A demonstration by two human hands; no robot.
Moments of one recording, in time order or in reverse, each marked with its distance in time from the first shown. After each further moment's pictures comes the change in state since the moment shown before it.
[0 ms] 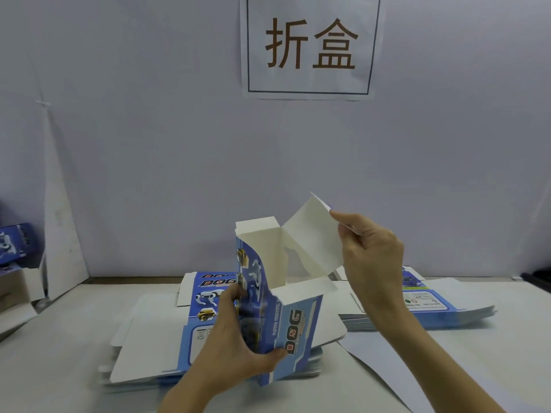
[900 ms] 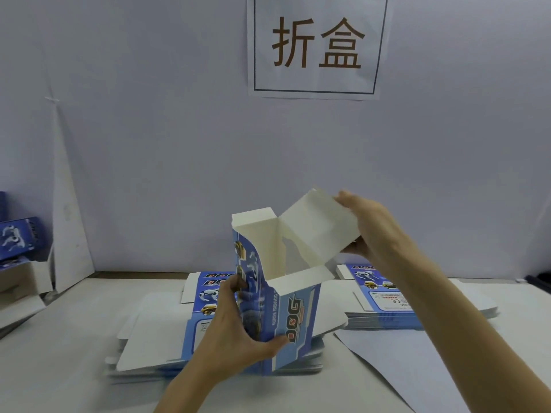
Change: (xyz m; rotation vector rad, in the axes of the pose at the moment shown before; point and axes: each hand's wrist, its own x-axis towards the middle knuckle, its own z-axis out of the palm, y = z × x) left_hand -0.003 0.017 -0.008 -0.018 0.041 0.034; right_hand 0.040 -0.025 -0.009 0.449 -0.406 0.574
